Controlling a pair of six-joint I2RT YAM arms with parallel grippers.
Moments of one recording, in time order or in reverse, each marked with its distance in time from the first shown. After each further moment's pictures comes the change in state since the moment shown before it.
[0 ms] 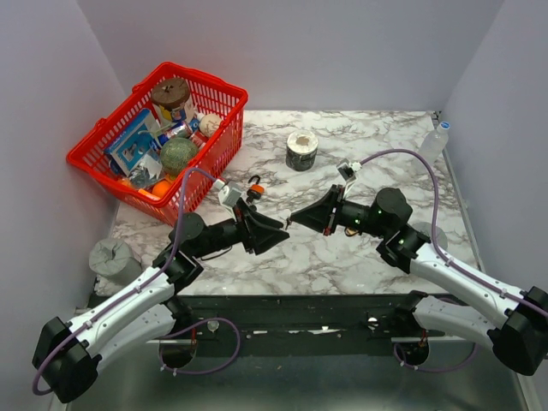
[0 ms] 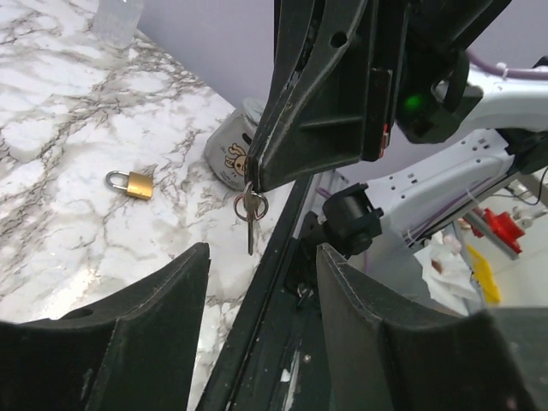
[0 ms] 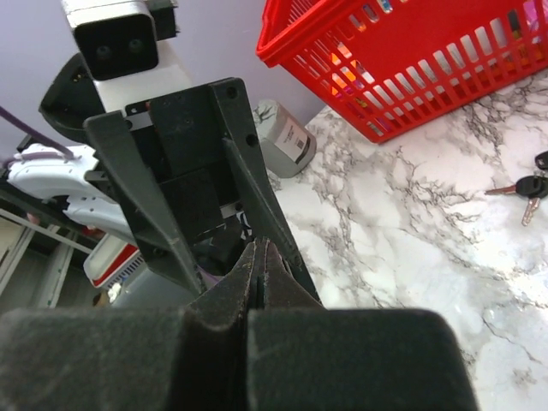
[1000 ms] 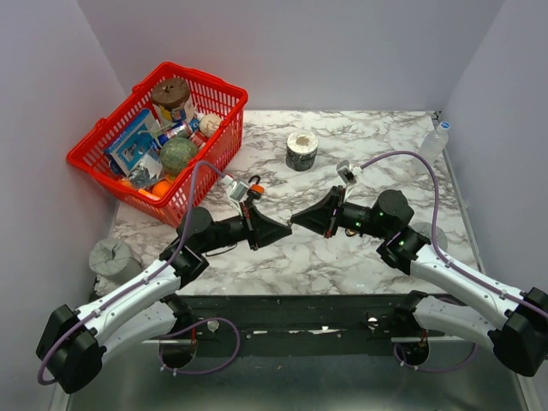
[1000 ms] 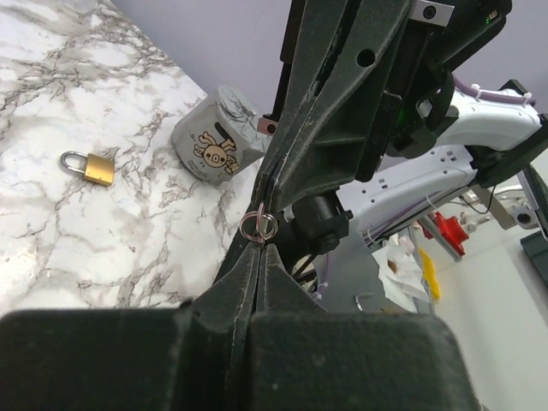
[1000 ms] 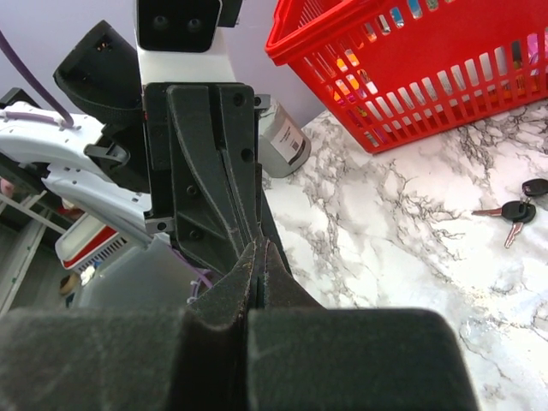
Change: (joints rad) left arm 0.000 0.098 0.009 0.081 0.043 -0.135; right arm 0.000 -0.009 -0.027 0.059 -0.040 -0.092
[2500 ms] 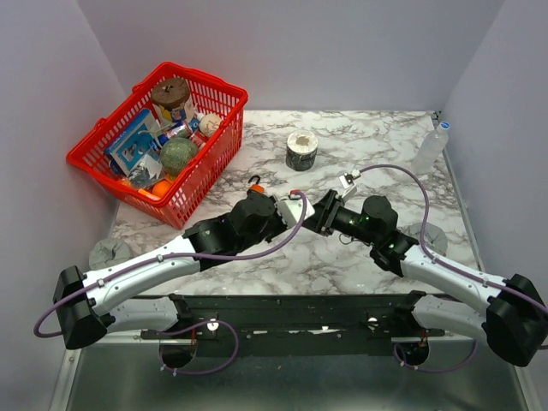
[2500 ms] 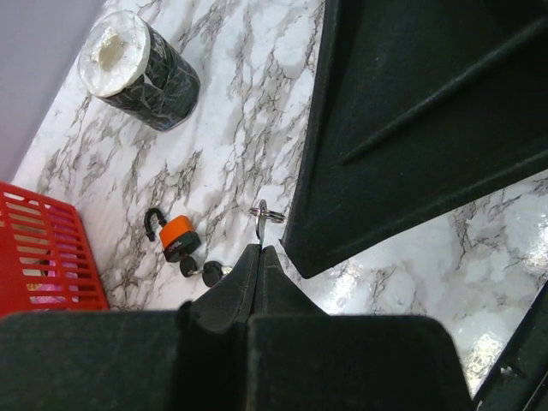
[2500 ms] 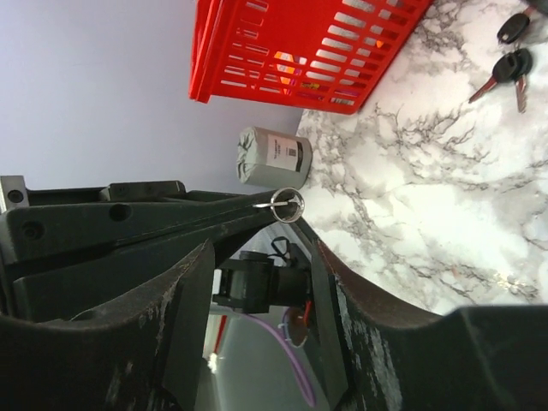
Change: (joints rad) left arm -0.323 0.245 0.482 -0.804 -0.750 1.112; right arm -0.003 0.069 -0.094 -0.005 0.221 0.502
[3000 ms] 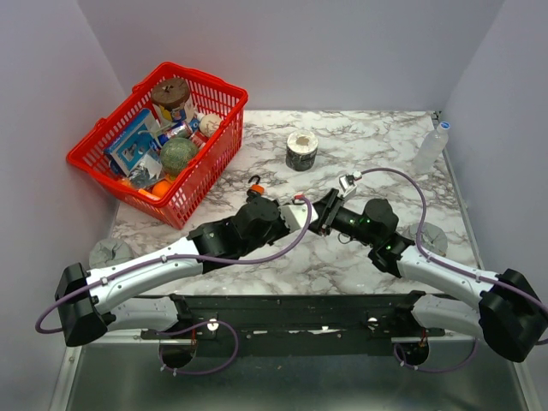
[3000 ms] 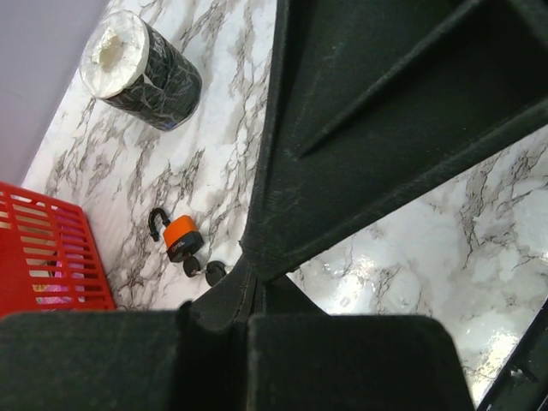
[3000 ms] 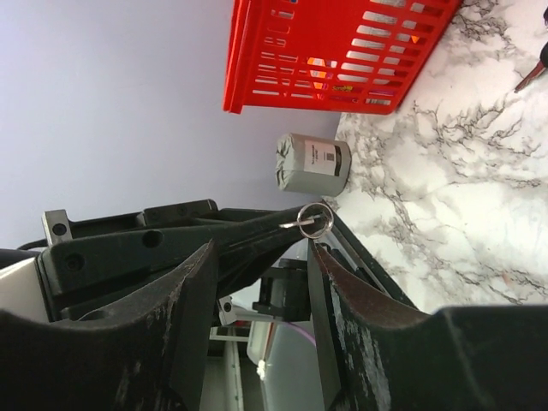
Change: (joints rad) left arm -0.032 0.014 -0.016 0.023 -0.045 0.019; right arm -0.006 0.048 -0.054 0.174 -0.005 0.152
